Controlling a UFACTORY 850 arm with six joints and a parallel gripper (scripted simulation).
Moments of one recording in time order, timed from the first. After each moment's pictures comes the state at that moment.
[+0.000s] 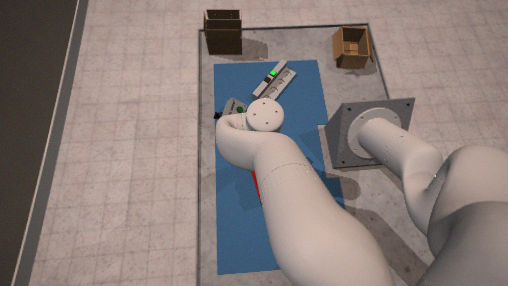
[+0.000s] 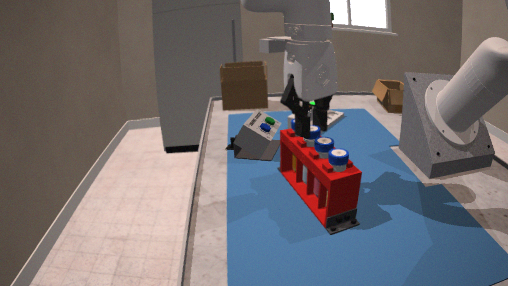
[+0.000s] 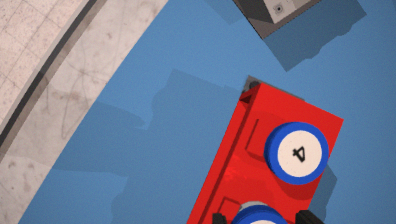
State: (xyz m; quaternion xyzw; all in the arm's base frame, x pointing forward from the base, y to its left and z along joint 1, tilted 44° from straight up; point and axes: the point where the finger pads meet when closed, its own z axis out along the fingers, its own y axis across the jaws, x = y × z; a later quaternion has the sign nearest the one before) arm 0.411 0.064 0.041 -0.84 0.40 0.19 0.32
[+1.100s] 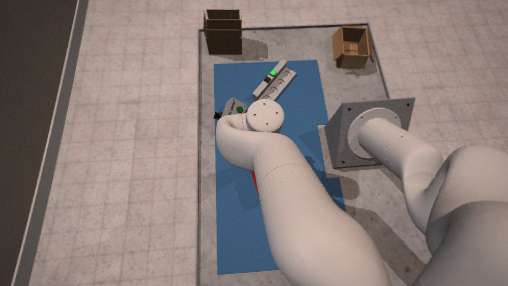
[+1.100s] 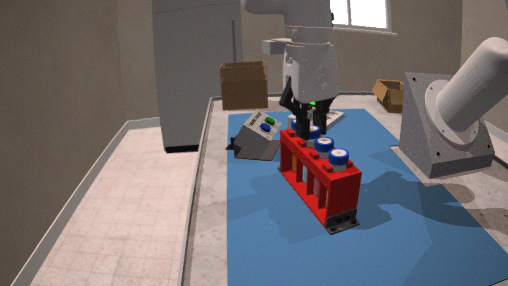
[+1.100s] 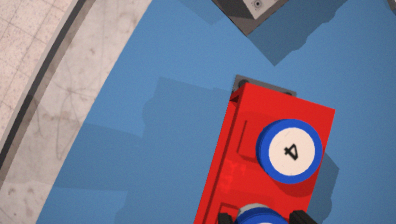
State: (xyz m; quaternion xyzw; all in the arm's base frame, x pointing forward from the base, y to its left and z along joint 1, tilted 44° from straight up) arm 0.411 0.067 0.038 -0.81 0.45 0.20 0.31
